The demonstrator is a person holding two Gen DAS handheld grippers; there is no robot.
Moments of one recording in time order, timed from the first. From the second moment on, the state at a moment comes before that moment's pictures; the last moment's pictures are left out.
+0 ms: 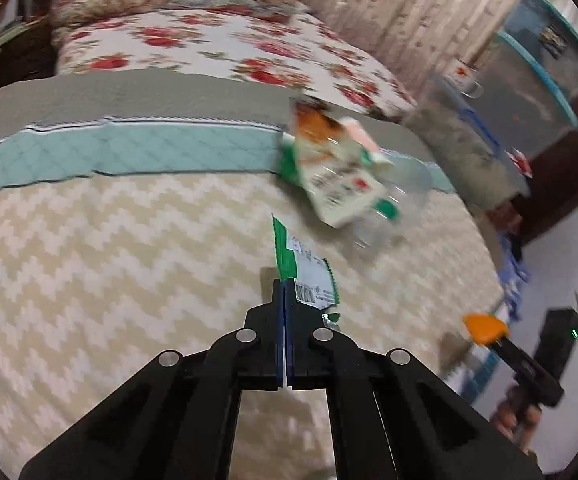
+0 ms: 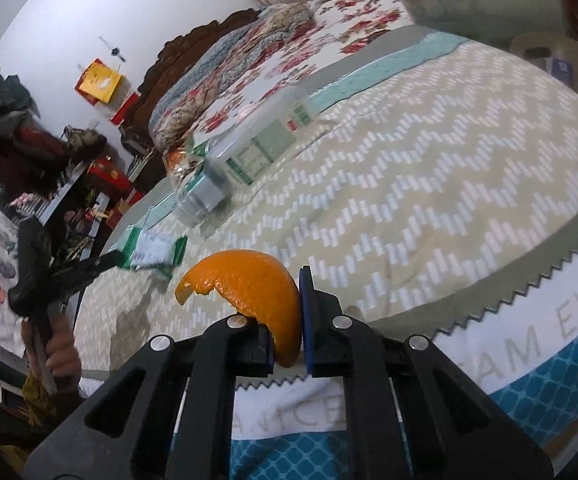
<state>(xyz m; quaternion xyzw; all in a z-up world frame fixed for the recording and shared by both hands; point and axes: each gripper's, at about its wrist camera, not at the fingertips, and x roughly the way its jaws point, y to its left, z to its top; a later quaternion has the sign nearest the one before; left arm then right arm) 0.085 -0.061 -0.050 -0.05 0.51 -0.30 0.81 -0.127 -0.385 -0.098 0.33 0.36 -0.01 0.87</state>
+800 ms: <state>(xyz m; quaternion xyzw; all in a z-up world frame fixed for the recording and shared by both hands) 0.075 -0.150 -0.084 -0.08 0.57 -0.41 0.71 -0.052 -0.321 -0.121 0.26 0.42 0.04 0.87</state>
